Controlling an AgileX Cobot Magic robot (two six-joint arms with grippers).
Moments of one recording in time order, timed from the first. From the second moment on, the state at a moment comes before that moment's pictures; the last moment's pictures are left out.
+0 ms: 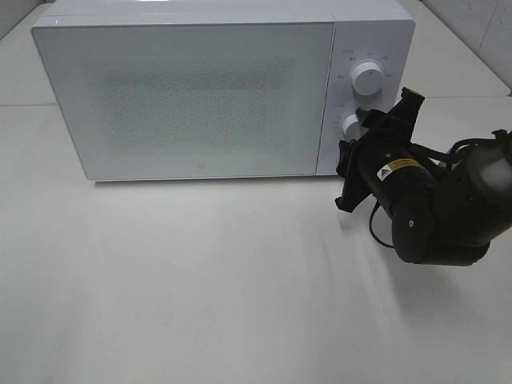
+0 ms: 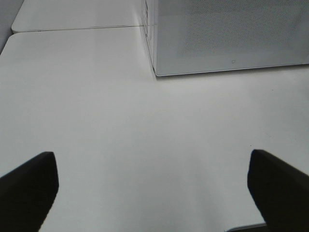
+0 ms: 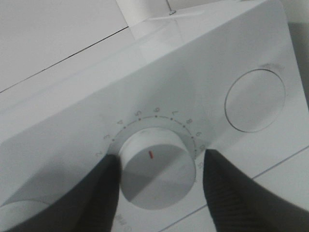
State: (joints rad) left arm -0.04 0.00 -0.52 -0.14 1.08 0.11; right arm 0.50 2.06 -0.68 0.44 -1.21 1.84
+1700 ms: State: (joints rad) left arm -0.04 0.00 -0.52 -0.14 1.08 0.11; right arm 0.51 1.87 -0.45 0.44 -1.21 1.80
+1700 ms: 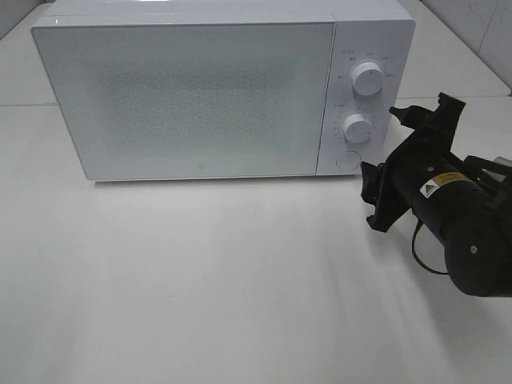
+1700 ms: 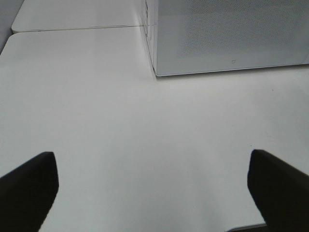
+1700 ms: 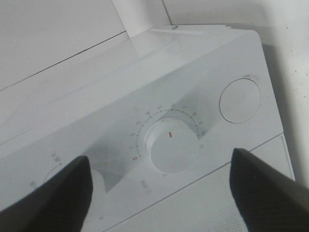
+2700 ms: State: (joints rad) left arm -0.04 0.00 -0.52 -0.14 1.08 0.11; right arm 0.51 1.31 -0.15 0.35 -1.20 0.38
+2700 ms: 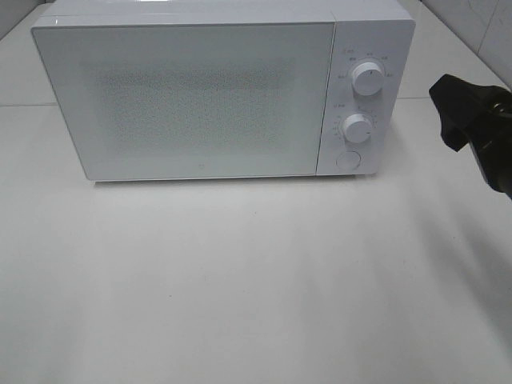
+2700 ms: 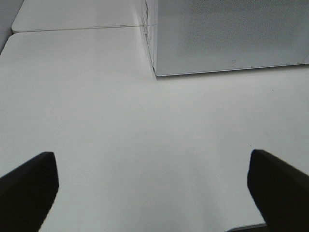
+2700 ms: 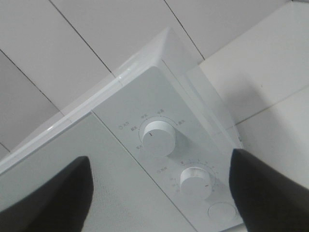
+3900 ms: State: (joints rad) left arm -0.04 0.00 -0.52 -0.14 1.08 0.11; right arm 0.47 1.15 -0.63 -0.05 0.50 0.07
